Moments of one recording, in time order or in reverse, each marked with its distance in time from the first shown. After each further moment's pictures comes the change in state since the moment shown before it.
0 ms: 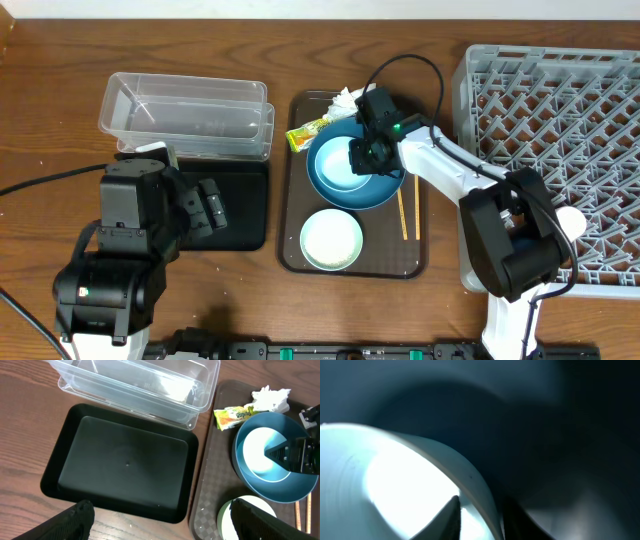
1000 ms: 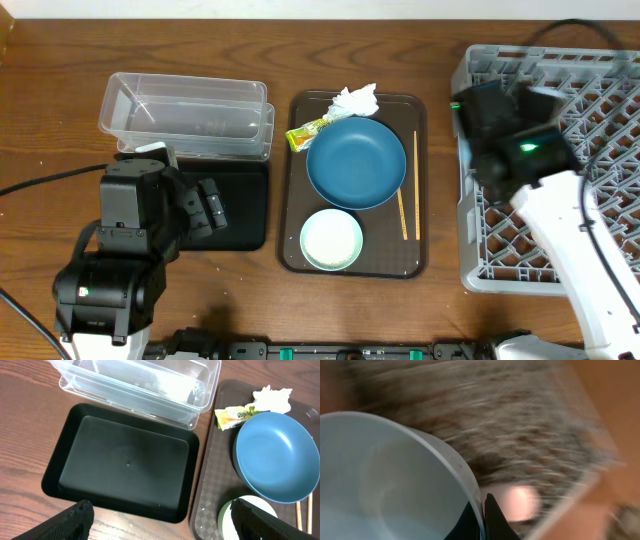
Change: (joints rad) left arm 0.000 0.000 0.000 -0.002 -0.003 0.000; right arm -0.230 -0.620 -0.006 -0.656 0.990 0.287
